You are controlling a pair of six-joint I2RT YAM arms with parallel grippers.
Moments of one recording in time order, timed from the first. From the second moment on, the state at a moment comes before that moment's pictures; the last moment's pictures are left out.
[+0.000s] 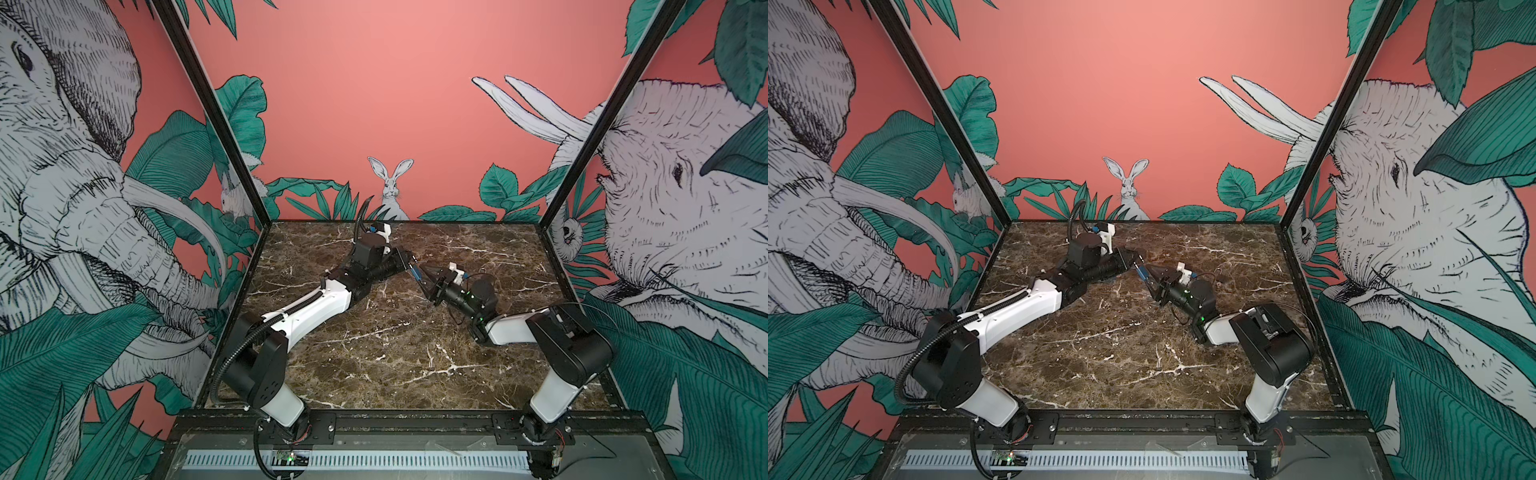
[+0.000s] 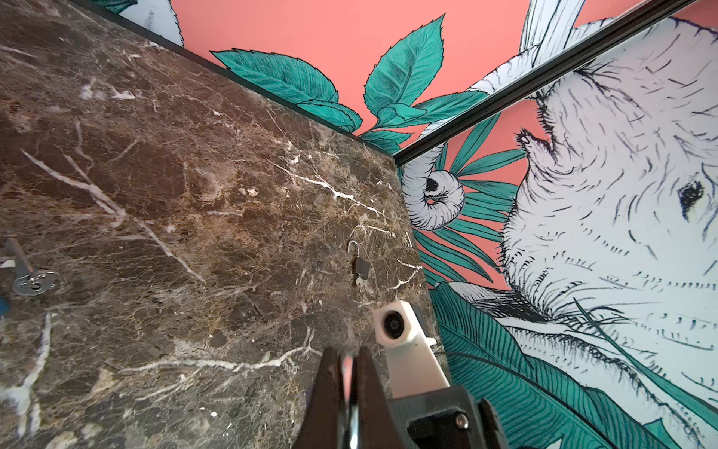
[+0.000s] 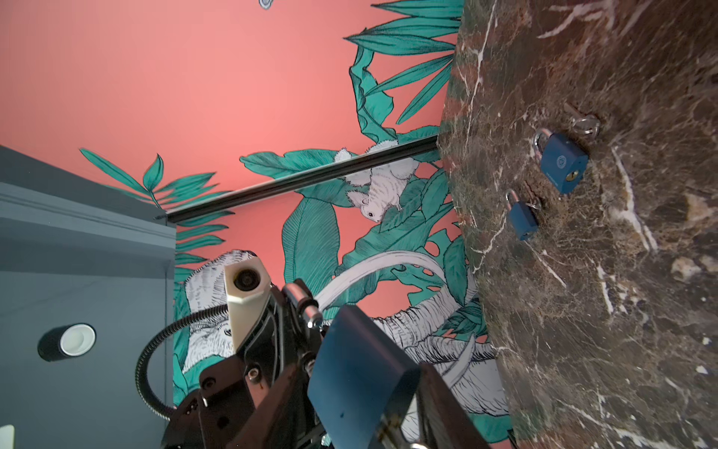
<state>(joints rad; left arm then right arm) -0.63 1.57 1.14 0.06 0.21 -0.85 0.54 1.73 0.61 1.22 -0.39 1.84</state>
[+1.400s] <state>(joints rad) -0.62 1.58 1.14 0.14 0.23 -0.93 0.52 1.68 0.62 1.23 -0.41 1.67</state>
